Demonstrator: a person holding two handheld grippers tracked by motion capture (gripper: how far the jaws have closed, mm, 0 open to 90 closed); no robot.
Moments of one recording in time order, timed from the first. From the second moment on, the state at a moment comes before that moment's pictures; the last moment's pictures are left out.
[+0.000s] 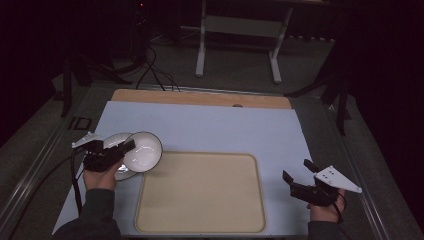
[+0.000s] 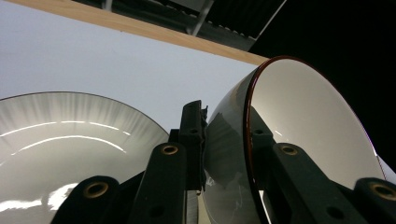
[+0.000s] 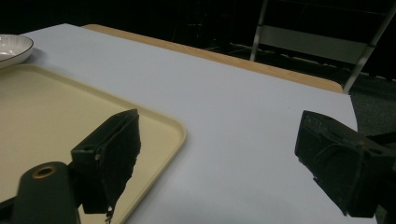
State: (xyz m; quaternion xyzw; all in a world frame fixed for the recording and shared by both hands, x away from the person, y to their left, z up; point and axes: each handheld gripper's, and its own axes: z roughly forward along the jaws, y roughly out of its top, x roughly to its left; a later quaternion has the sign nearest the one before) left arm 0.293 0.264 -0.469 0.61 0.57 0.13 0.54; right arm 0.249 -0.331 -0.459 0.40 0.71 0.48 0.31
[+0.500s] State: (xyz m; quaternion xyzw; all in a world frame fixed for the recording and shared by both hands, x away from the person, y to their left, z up) left arm 0.293 0.248 -0.468 0.62 0.56 0.13 0.54; right arm 0.249 -0.331 -0.459 0.40 0.72 0.48 0.31
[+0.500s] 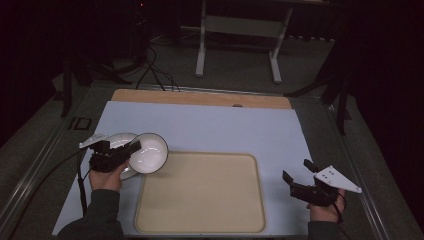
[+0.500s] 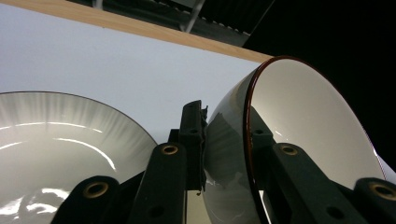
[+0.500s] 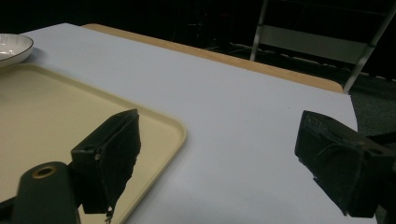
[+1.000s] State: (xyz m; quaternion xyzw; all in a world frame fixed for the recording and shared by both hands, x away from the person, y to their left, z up) left arm 0.294 0.222 -0.469 0.64 0.54 0.10 0.54; right arm 0.248 -0.331 -0.459 0.40 0.71 0.48 0.31
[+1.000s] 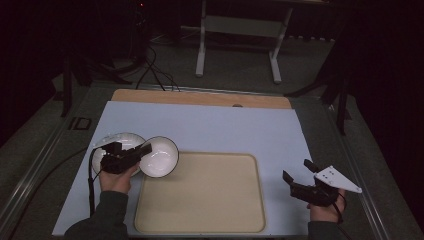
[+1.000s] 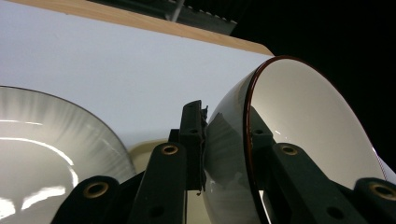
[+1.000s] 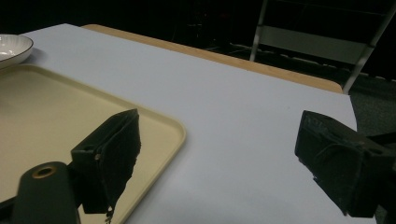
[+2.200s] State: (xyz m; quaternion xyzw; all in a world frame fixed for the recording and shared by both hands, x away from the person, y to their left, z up) left arm 0.289 0.170 -0.473 0.69 0.50 0.07 0.53; right arm 0.248 -0.332 -0.458 0.40 0.71 0.48 0.31
